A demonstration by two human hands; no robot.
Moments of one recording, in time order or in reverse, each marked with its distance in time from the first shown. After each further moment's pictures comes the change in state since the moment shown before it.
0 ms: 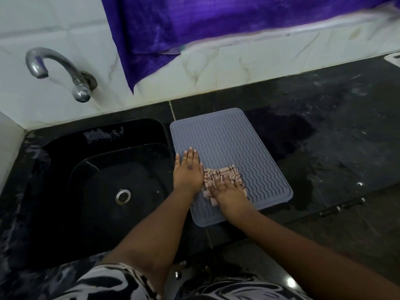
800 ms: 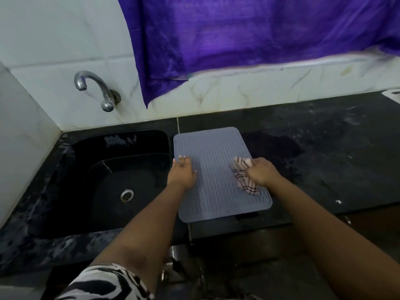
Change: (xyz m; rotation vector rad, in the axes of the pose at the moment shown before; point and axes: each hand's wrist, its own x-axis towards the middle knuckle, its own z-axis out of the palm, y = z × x) left_hand -0.032 0.035 -0.060 -0.120 -0.066 -0.153; right_hand -0.058 0.110 -0.112 0.751 0.194 0.273
